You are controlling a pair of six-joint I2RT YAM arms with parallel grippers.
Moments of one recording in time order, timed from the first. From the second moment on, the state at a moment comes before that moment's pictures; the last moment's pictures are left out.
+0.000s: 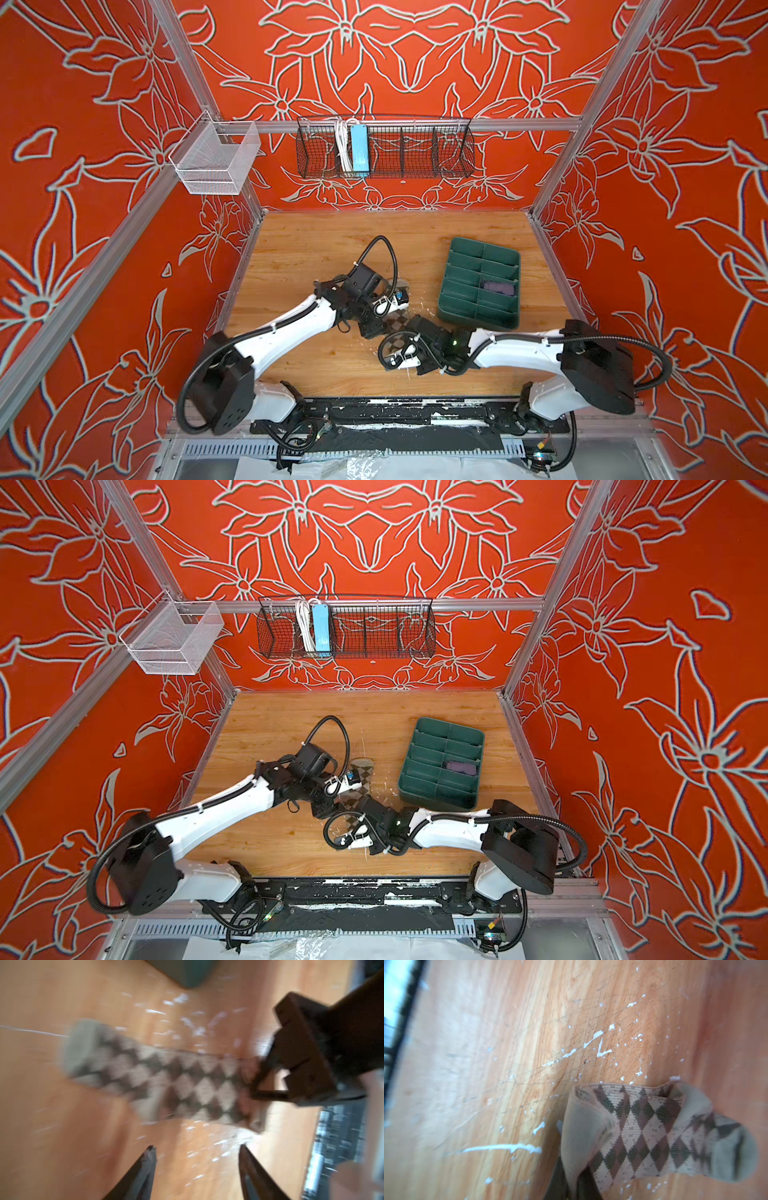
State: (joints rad) left arm -0.63 1.29 0.92 -0.61 0.18 0.52; right arm 1.06 1.50 0.77 -0.31 -0.06 -0.78
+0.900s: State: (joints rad) left arm -1.14 1.06 0.39 -0.22 -0.26 1.05; right arm 0.84 2.06 1.39 -1.03 -0.60 -0.75
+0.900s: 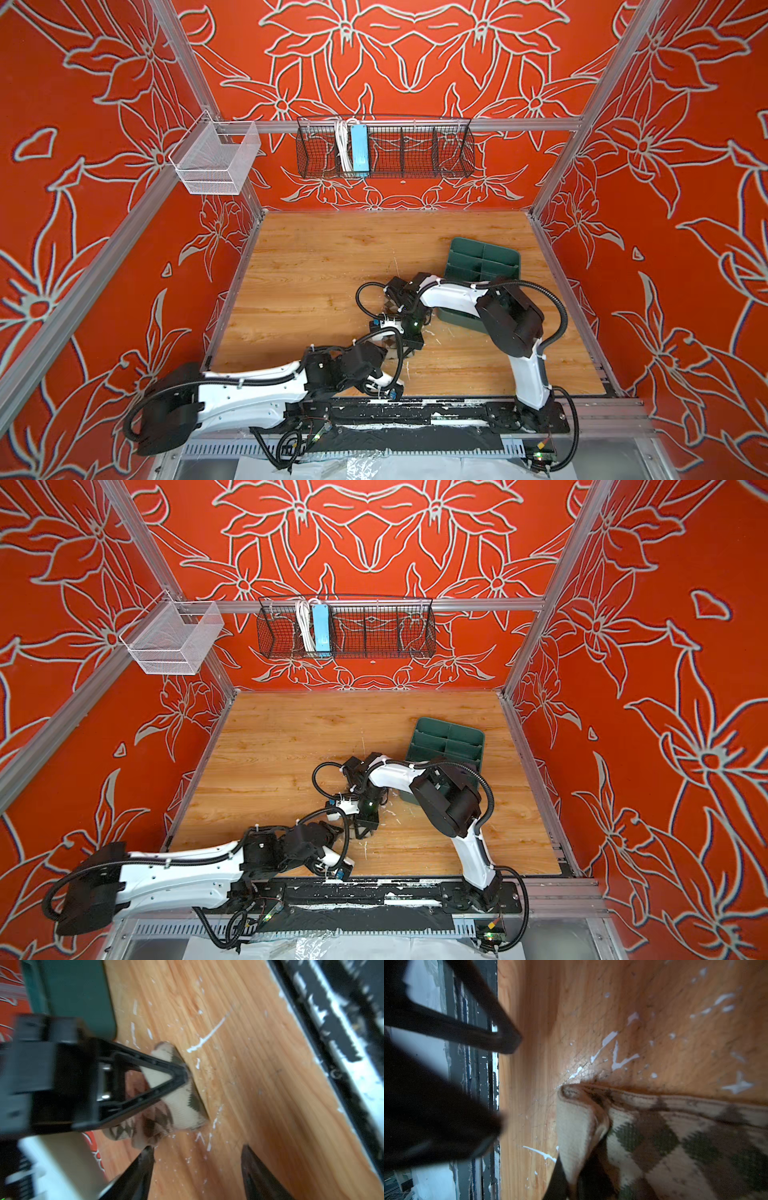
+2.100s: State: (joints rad) left arm -0.98 1.44 0.70 -0.41 -0.12 0.72; right arm 0.64 0.96 0.76 -0.27 -0.12 -0.56
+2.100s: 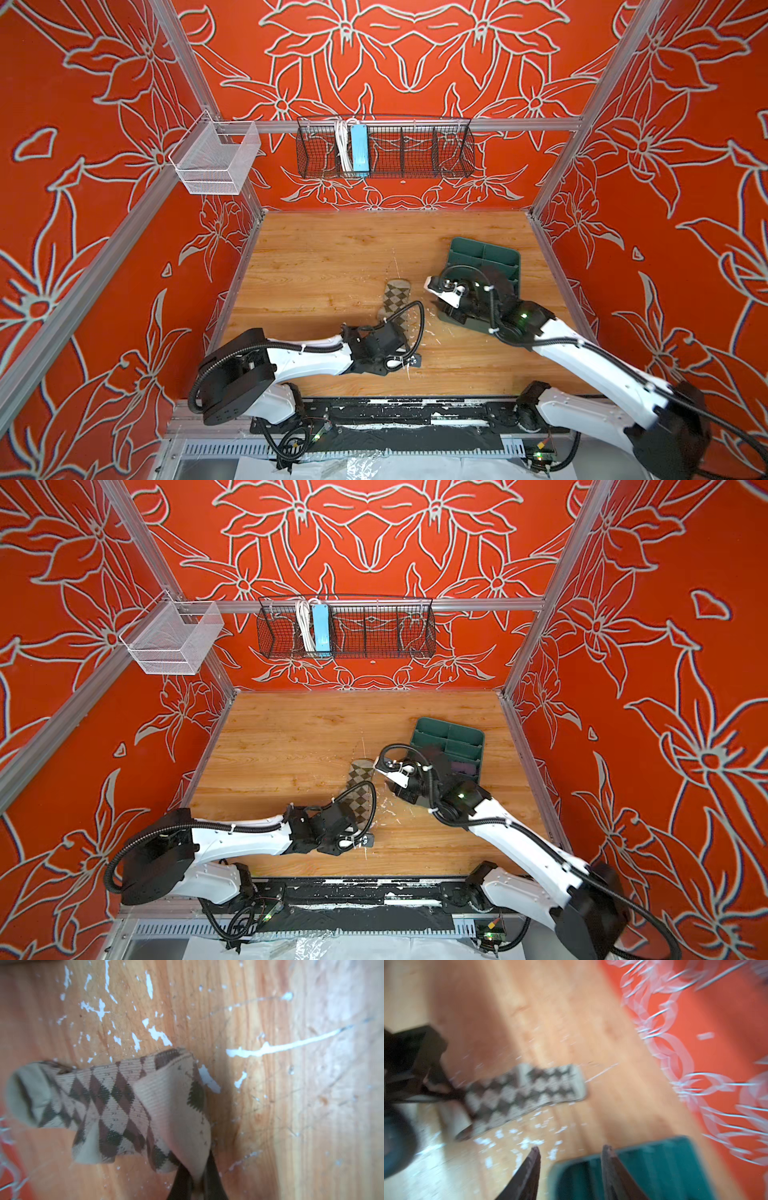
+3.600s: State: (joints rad) left arm -0.71 1.82 1.11 -0.90 0.39 0.57; right arm 1.25 1.59 0.58 0.19 0.33 -0.74
